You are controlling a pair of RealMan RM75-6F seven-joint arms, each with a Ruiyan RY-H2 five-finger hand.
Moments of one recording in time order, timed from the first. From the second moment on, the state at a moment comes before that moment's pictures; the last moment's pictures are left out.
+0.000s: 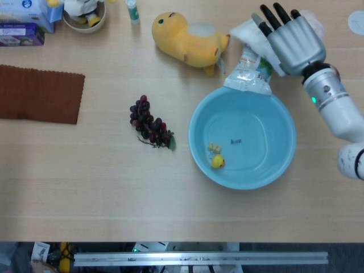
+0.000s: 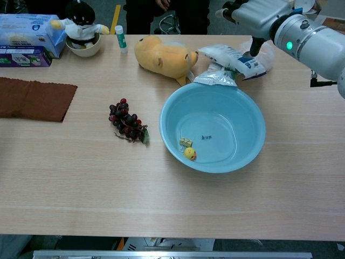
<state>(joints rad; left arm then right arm) -0.07 -1.03 -0.04 -1.69 1.47 1.49 0.04 0.97 -1.37 0.13 -1.48 -0.78 0.90 -0.85</state>
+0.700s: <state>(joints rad) -0.09 -1.03 -0.08 -1.68 1.47 1.50 0.04 0.64 -1.06 0.04 -1.82 -1.14 1.29 -0.58</state>
